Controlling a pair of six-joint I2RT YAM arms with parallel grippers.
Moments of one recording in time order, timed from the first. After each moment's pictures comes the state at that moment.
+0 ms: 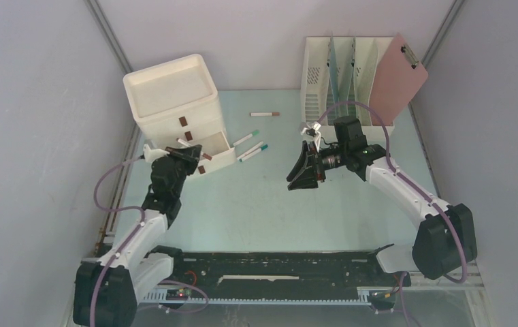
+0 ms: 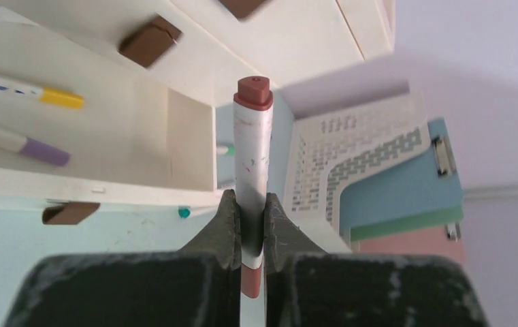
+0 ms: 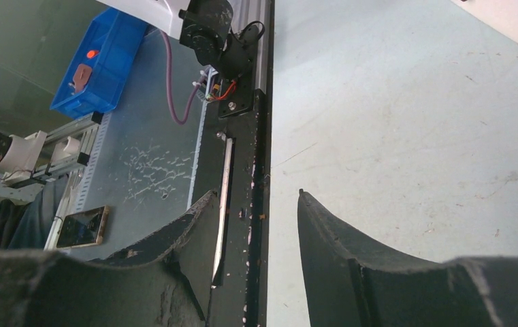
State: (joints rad) left arm -0.17 0.94 0.41 0.35 -0.11 -1.07; right arm 0.39 1.36 1.02 -0.36 -1.27 -0.15
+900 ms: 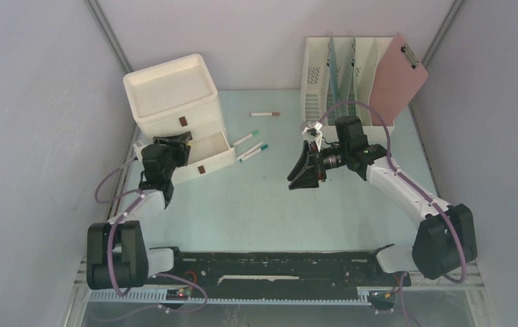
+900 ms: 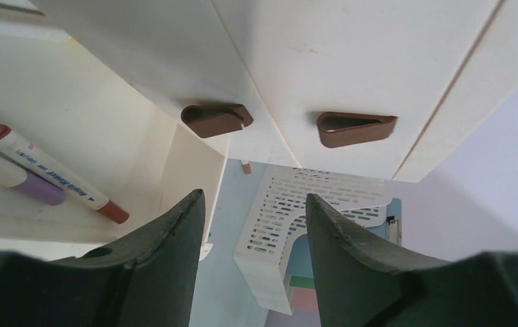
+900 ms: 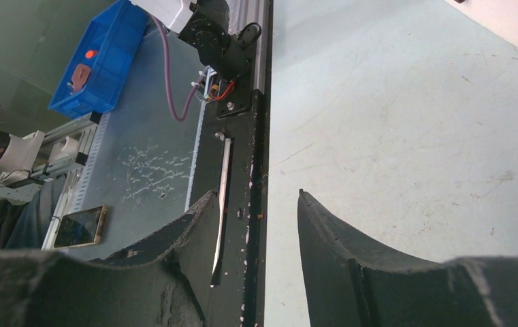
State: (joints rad) left arm 0.07 1.24 0.51 0.43 0.06 -1.39; right arm 0.38 1.36 1.02 -0.36 -1.28 -0.16
